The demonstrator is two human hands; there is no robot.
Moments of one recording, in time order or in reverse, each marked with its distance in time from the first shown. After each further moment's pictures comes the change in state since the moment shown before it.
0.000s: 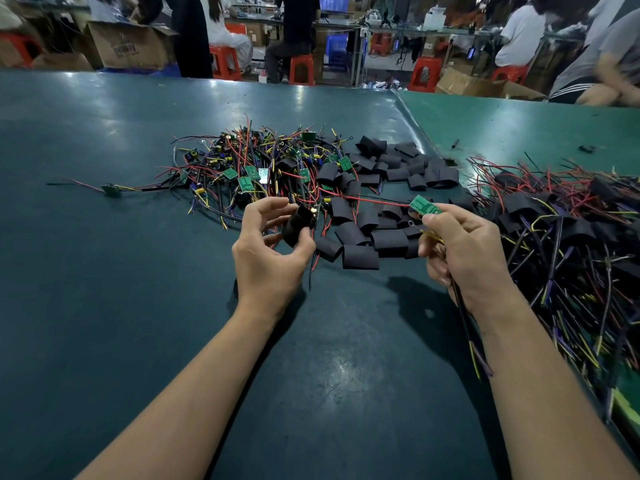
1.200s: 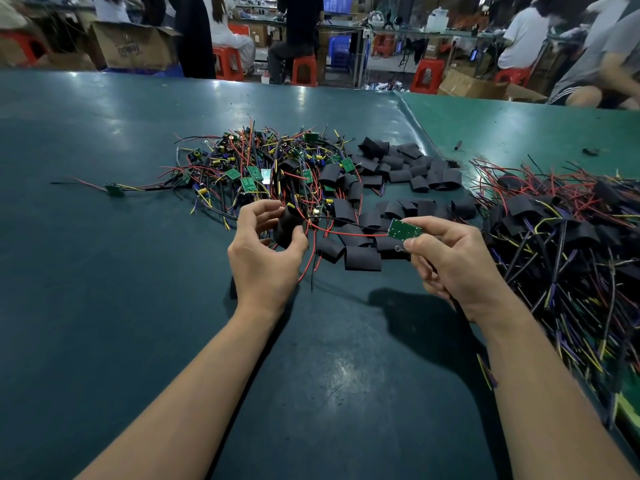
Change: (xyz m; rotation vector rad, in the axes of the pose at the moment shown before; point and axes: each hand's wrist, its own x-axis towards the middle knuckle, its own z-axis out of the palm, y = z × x) left_hand 0.004 -0.002 -0.001 0.117 0.087 -0.073; right_hand -0.005 0.005 -0.001 -0.136 -0.191 0.044
